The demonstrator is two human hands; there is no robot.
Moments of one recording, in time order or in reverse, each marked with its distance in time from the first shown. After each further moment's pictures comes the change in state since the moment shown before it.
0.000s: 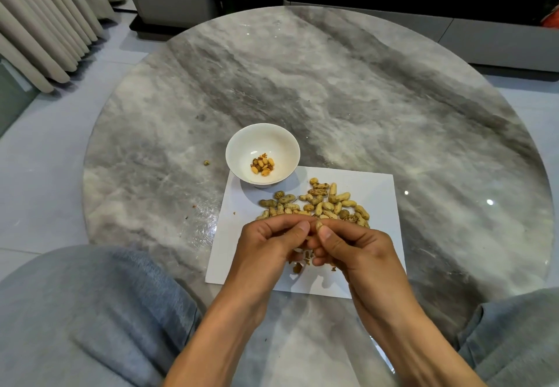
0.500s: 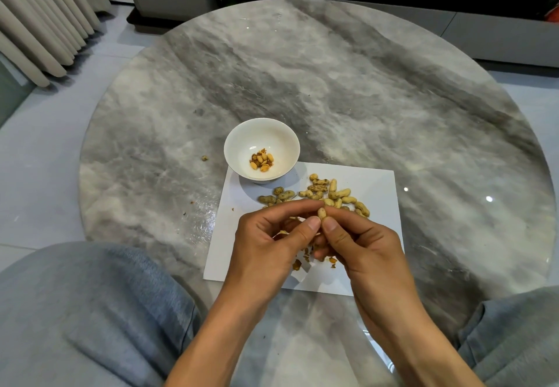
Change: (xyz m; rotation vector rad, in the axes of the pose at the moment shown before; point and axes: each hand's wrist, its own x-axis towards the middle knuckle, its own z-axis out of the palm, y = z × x) left_hand 0.000 -0.002 0.002 0.038 -0.013 0.294; right_hand -0.004 -0.003 0.002 0.004 0.017 -0.090
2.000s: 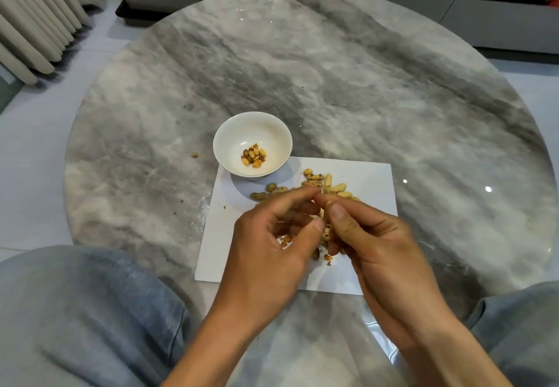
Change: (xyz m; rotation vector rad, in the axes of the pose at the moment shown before) left_hand -0.005 0.010 0.012 0.170 -0.031 0.153; right_hand -0.001 -0.023 -0.009 0.043 -0.059 0.015
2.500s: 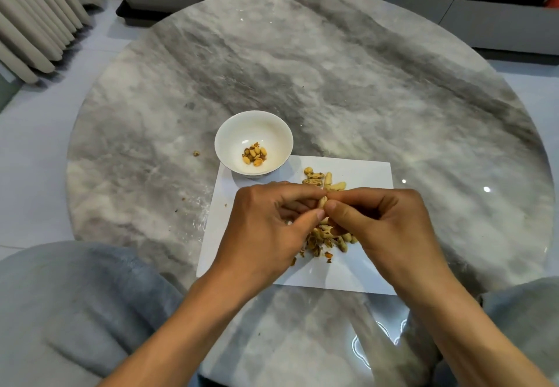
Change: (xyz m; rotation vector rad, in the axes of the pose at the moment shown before) left_hand 0.024 0.000 -0.013 0.288 -0.078 0.145; right_hand 0.014 -0.022 -0.006 -0.440 0.031 -0.138
